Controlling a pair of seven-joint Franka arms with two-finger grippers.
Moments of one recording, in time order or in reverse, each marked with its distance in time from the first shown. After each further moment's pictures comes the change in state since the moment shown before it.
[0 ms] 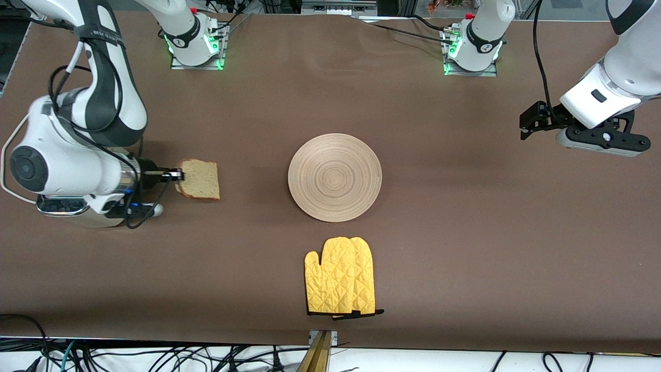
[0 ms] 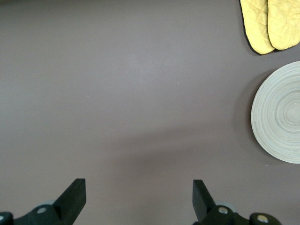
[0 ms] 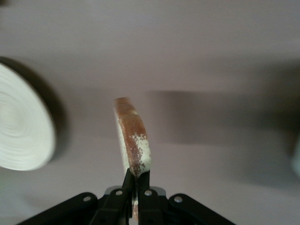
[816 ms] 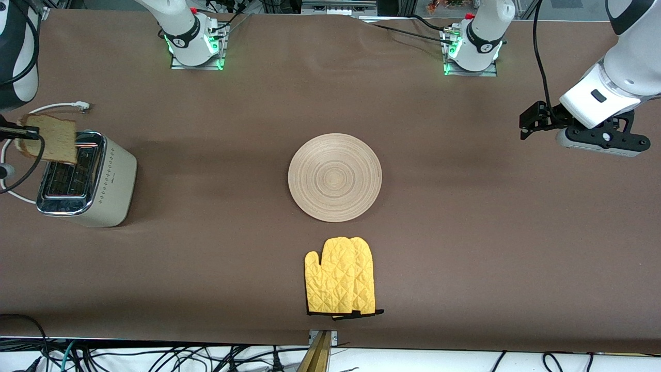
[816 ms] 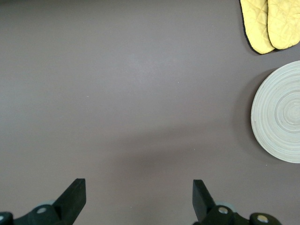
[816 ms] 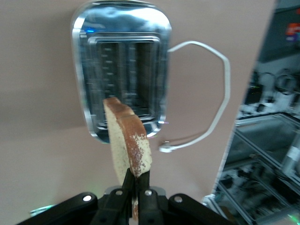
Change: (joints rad) left arm 0.000 0.000 0.000 0.000 0.000 -0.001 0.000; right arm -0.001 -0.137 -0.259 0.056 -0.518 -0.203 -0.165
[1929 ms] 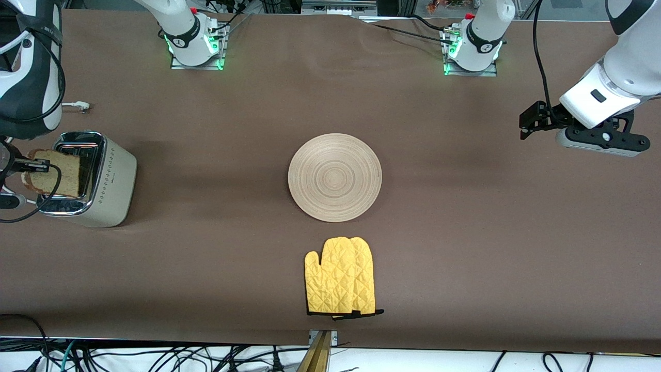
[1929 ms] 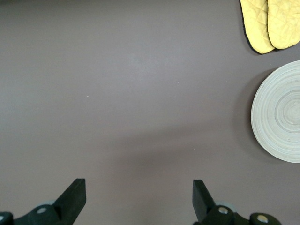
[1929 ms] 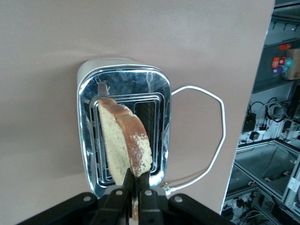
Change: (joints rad) left arm 0.000 0.000 0.000 0.000 0.000 -0.002 0.000; right arm 0.024 0.095 -0.027 0.002 0.070 0.208 0.037
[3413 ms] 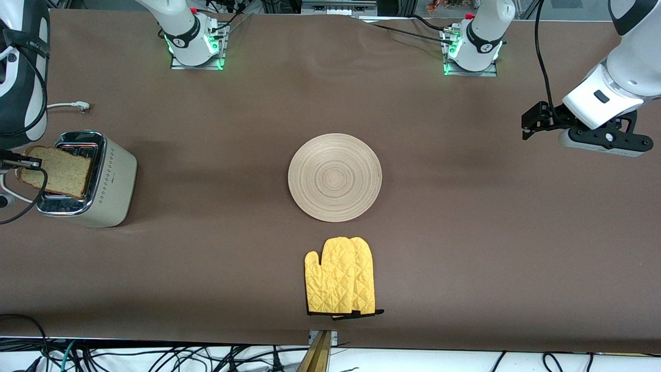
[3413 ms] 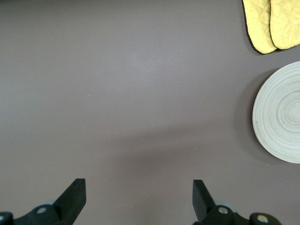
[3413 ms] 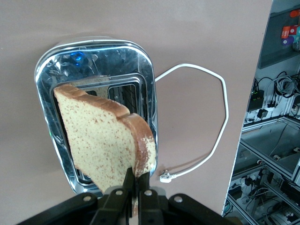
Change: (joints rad) left arm 0.005 0.000 0.003 0.000 0.000 -0.002 0.000; right arm -0.066 0.033 -0.016 -0.014 0.011 -0.029 0.001
